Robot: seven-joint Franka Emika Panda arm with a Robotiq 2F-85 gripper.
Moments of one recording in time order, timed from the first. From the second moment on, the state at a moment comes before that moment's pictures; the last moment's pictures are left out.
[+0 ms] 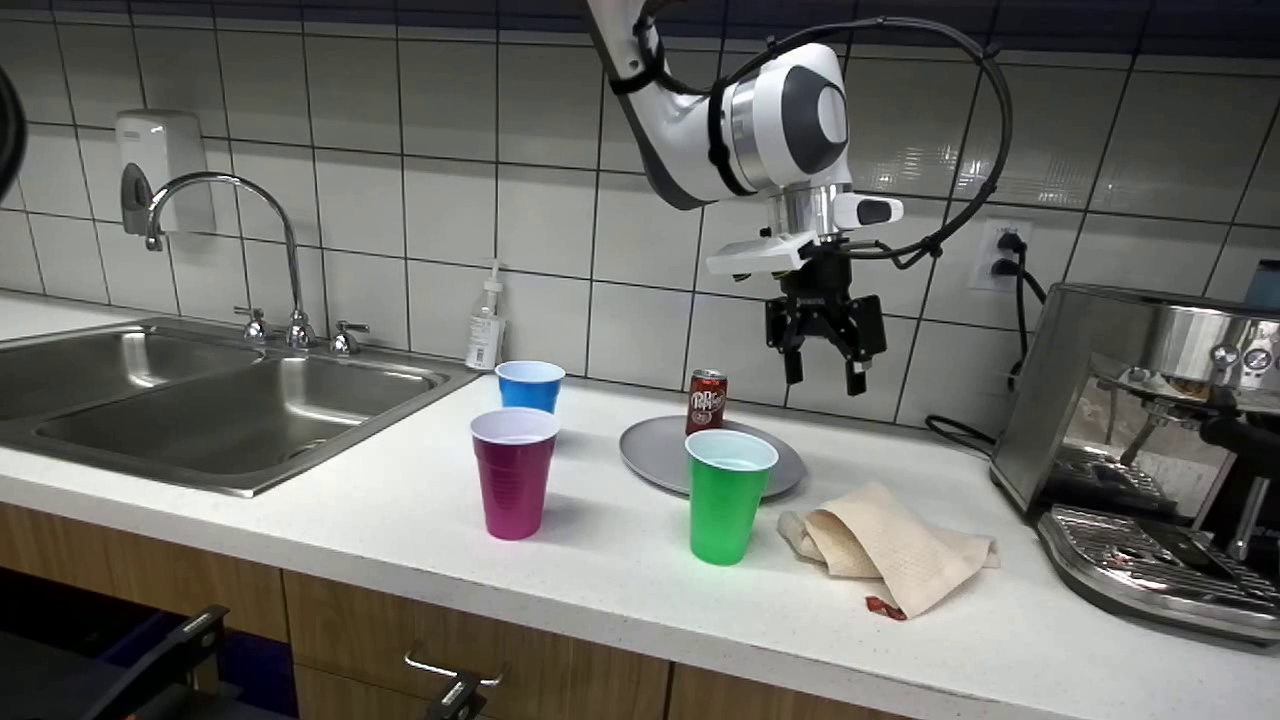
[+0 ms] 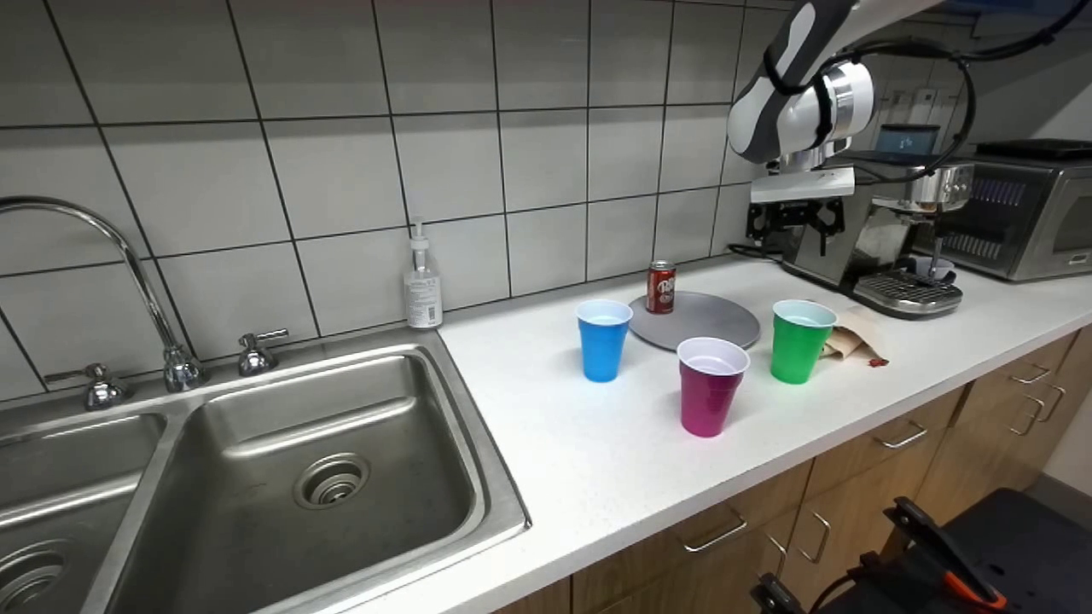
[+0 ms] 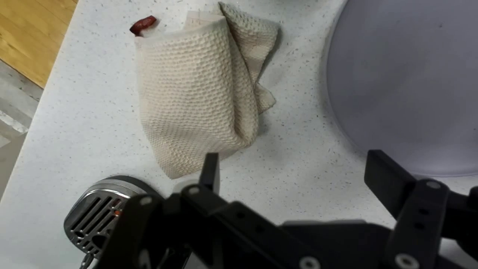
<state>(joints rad) -0.17 0.51 -0.36 -1.80 -0.11 2.39 0.39</state>
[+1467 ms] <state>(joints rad) -0.17 0.53 -0.22 -1.80 -0.01 2.55 0.28</state>
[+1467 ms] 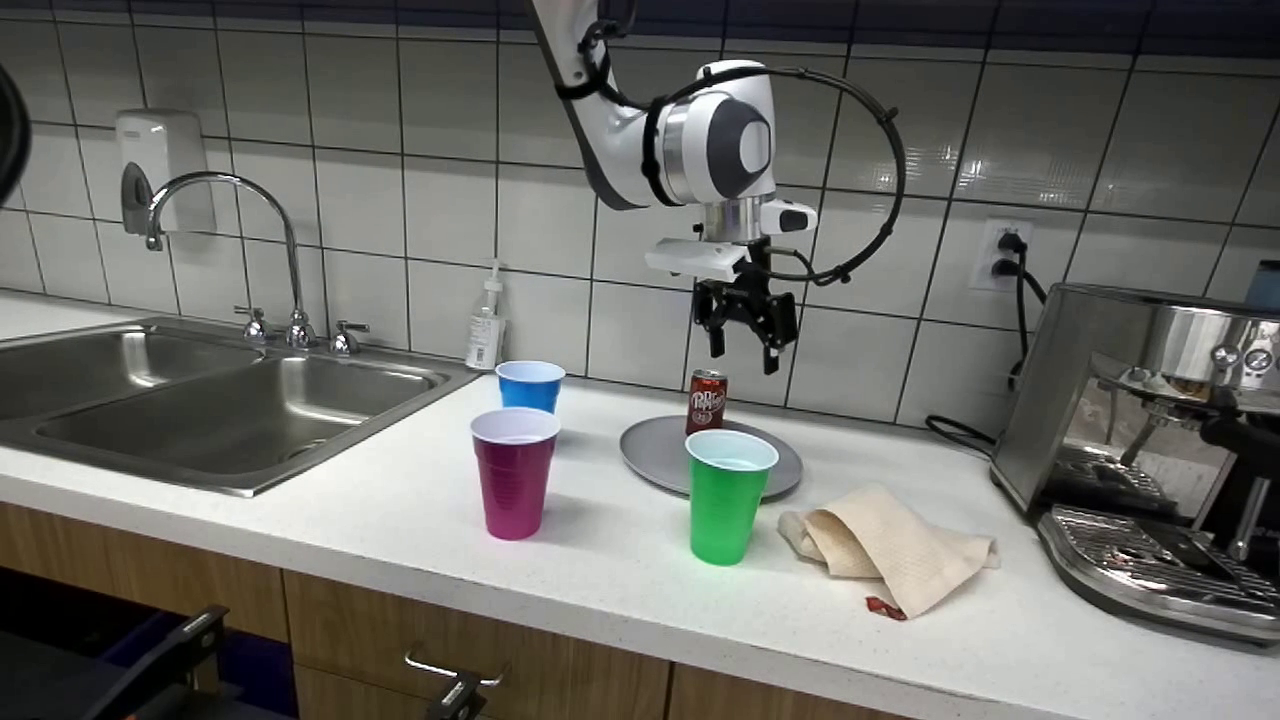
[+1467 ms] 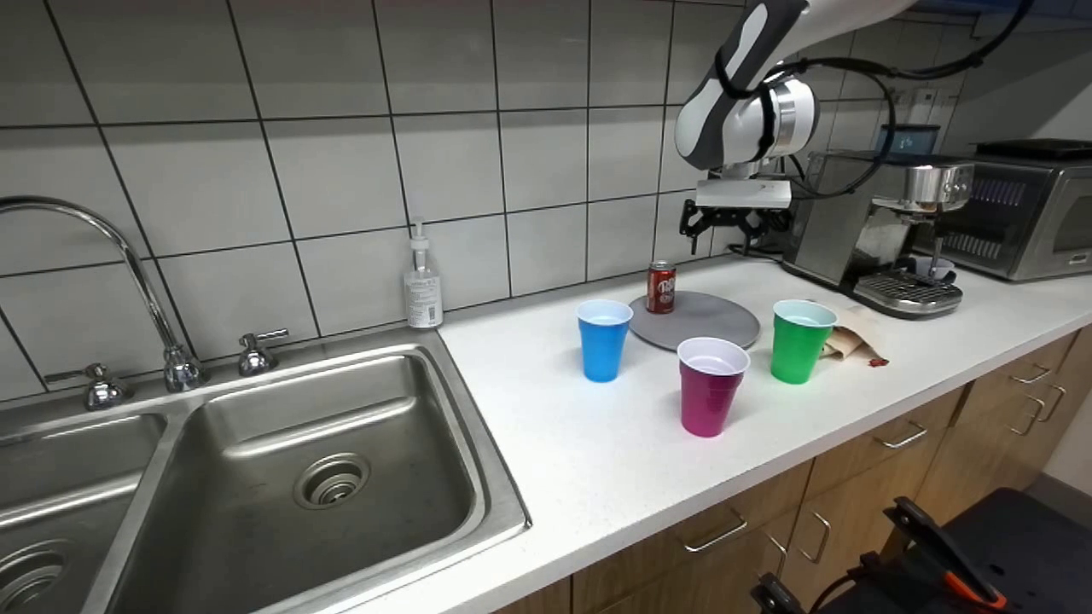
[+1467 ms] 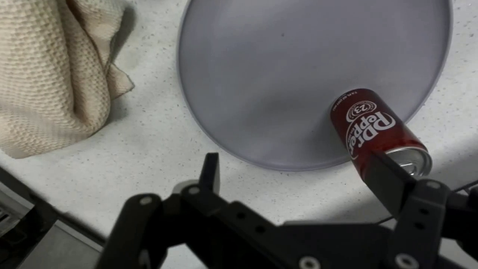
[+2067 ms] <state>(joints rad) -0.17 0.57 -0.18 -1.78 0.03 2.65 0.24</state>
